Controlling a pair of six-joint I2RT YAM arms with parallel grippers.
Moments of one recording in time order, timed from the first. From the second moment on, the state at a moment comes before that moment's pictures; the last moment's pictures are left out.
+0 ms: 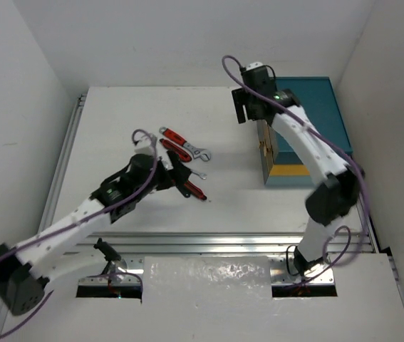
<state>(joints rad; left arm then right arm) -0.66 0.86 0.72 -0.38 -0.24 -0.76 0.40 1.93 1.90 -0.81 0.46 0.03</state>
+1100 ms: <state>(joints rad) -0.52 2.90 2.38 0.58 0.41 -1.32 0.46 0.56 1.06 -0.79 -0.33 0.38</state>
